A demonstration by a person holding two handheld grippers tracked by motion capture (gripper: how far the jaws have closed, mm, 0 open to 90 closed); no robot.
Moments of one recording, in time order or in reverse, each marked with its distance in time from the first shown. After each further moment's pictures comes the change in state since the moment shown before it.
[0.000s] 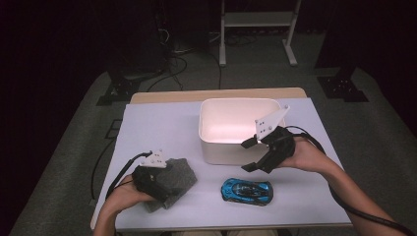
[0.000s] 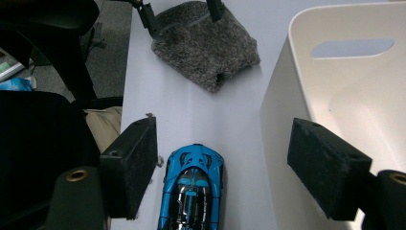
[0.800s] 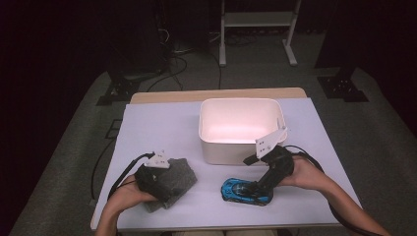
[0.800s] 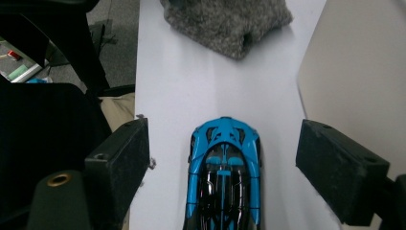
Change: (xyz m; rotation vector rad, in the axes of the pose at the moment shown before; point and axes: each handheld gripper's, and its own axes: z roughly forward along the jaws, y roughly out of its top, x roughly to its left) left arm 0.004 -0.004 0.011 0.051 0.027 -0.004; right arm 0.016 -0.041 0.031 0.021 0.048 0.071
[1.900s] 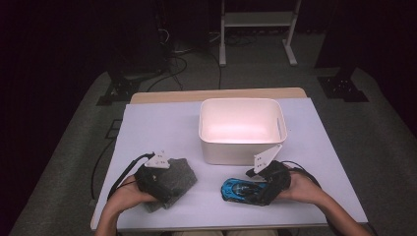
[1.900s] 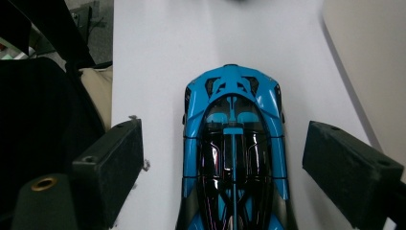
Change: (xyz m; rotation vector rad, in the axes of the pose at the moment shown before) left arm -0.002 0.000 0.000 0.006 0.013 -0.003; right arm 0.002 -0.043 0.039 0.060 -0.021 0.051
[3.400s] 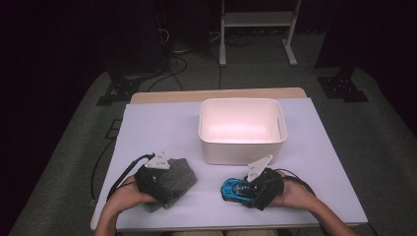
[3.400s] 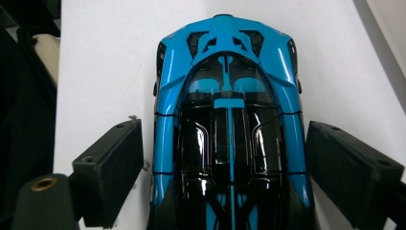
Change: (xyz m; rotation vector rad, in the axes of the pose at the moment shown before) left arm 0.000 -0.002 0.001 0.012 -0.008 0.007; right arm 0.000 -0.016 0.036 0.073 -0.063 -0.017
